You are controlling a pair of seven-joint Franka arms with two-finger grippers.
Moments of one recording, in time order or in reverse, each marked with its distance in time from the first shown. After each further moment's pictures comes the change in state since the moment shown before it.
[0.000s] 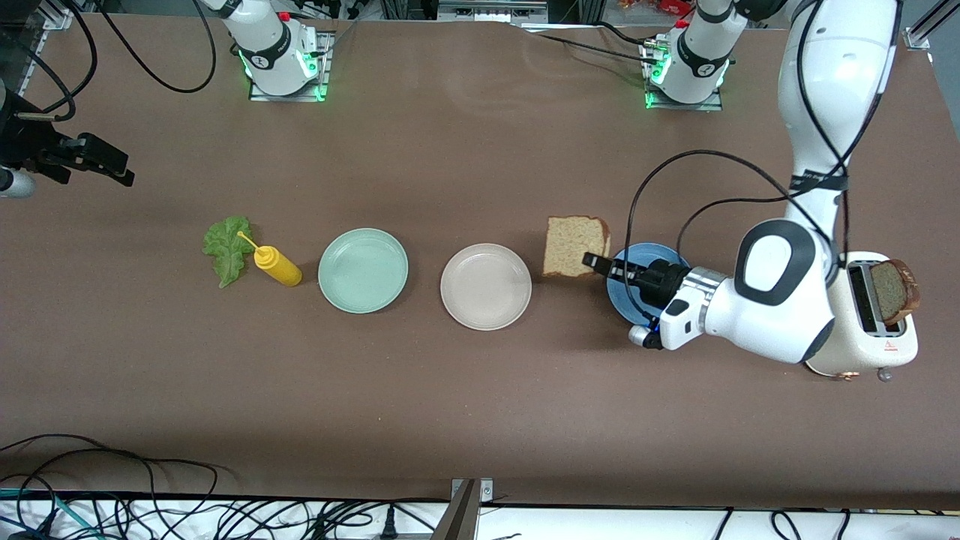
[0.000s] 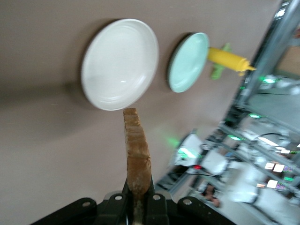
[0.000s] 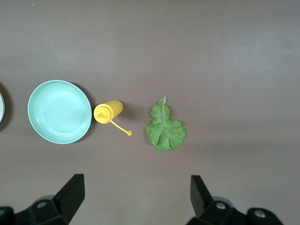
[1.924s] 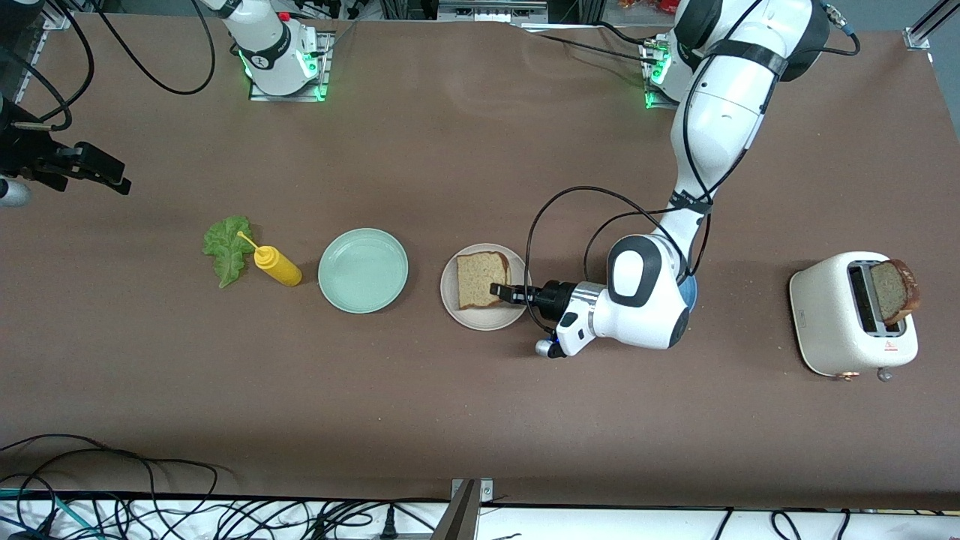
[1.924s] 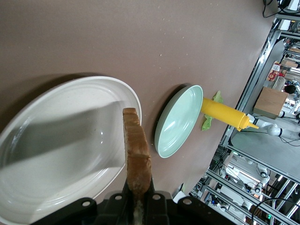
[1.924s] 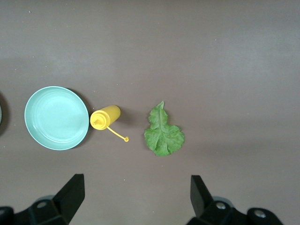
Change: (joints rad) left arm -0.217 0.178 -0.004 0.001 -0.172 0.447 0.071; right arm -0.003 0.016 -0.008 0.000 -0.001 0.029 0.000
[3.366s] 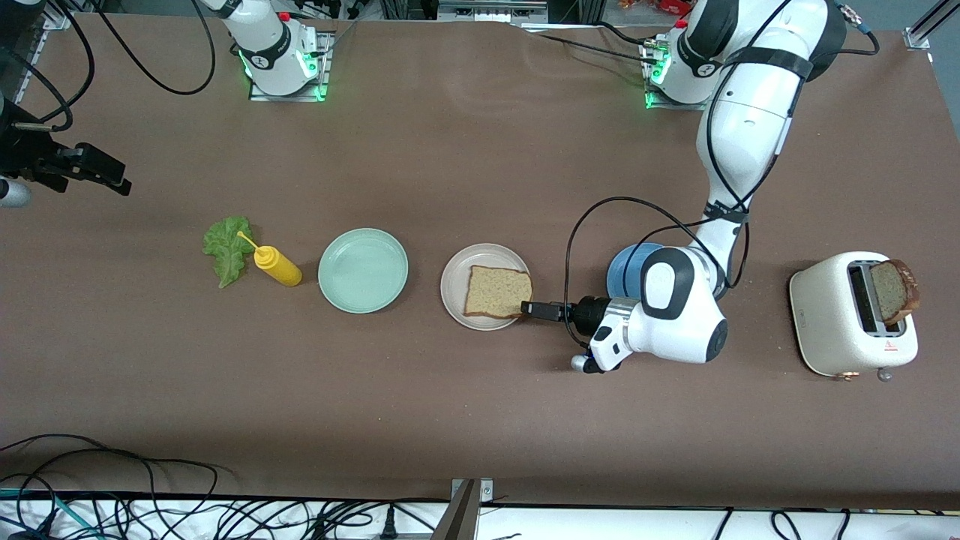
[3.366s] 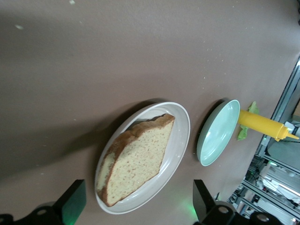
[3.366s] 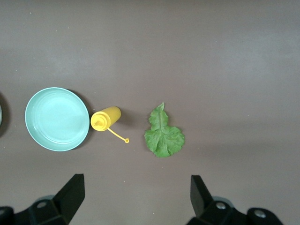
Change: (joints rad) left arm 0.075 -0.010 0.022 0.022 0.210 -0.022 0.003; right arm 0.001 0.001 0.001 0.000 -0.004 0.006 0.000
